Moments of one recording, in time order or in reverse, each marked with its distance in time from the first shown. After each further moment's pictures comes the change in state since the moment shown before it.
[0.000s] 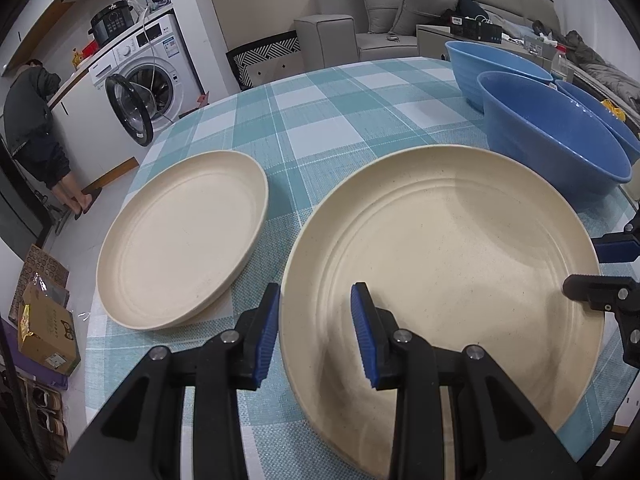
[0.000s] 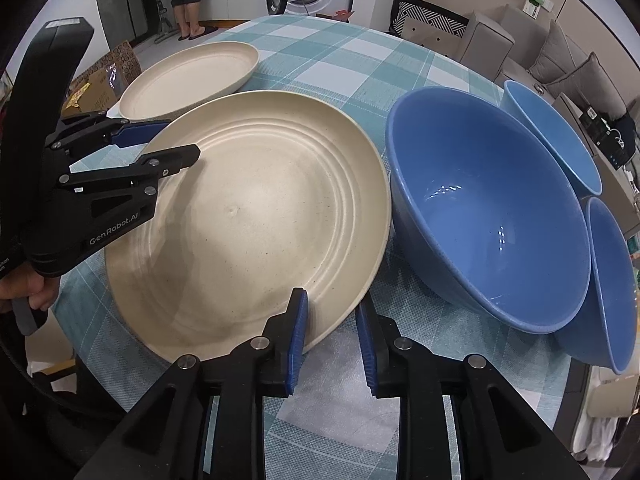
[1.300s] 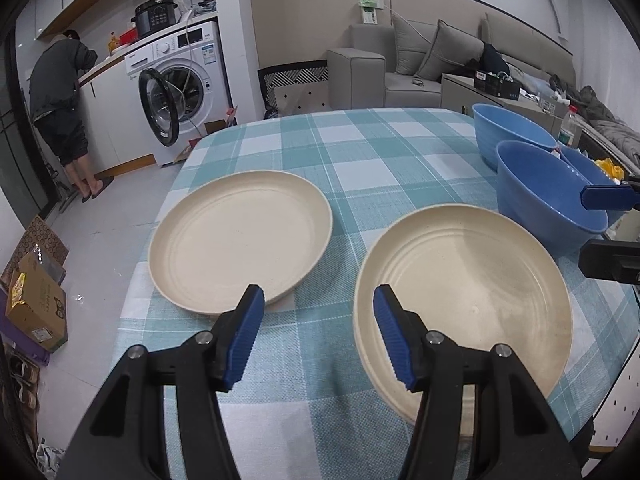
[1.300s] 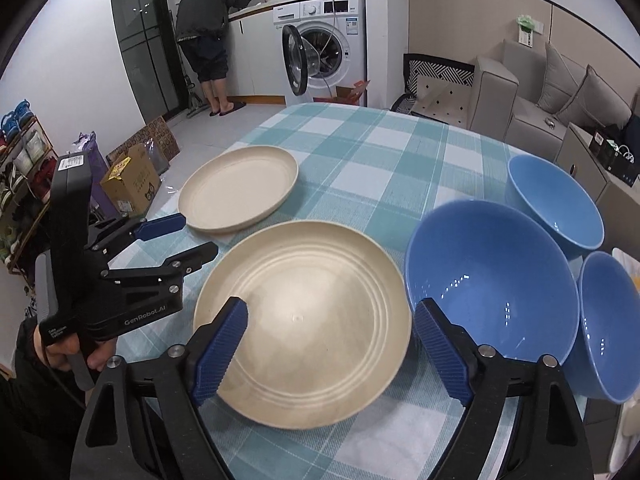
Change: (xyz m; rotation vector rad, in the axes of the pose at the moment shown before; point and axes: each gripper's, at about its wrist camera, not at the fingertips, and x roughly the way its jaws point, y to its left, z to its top) left arm -0.050 0.050 -0.015 -0.154 -0.131 0.000; right arm -0.068 -0.003 0.033 0.082 -0.286 0.162
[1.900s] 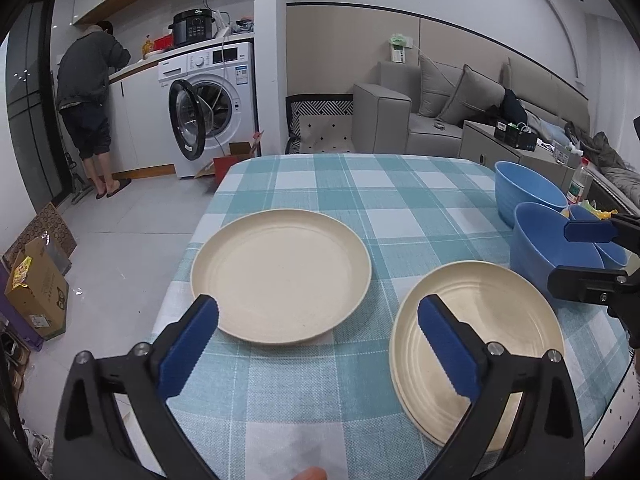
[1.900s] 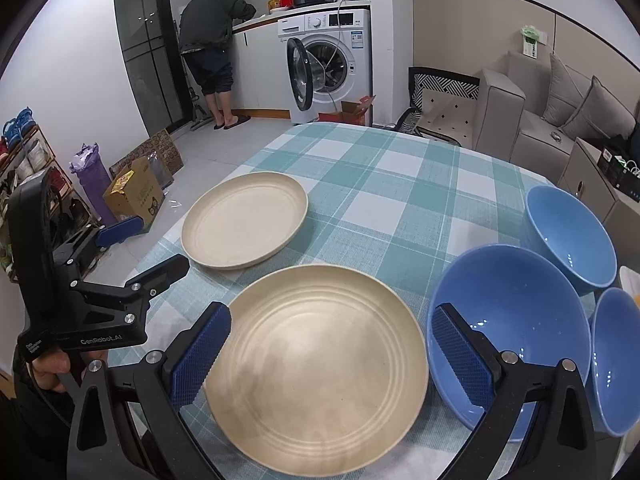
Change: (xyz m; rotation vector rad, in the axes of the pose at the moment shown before) left arm -0.023 0.035 0.011 -0.103 -0.111 0.029; right arm 0.018 0.011 0.034 -0.012 -0.040 0.024
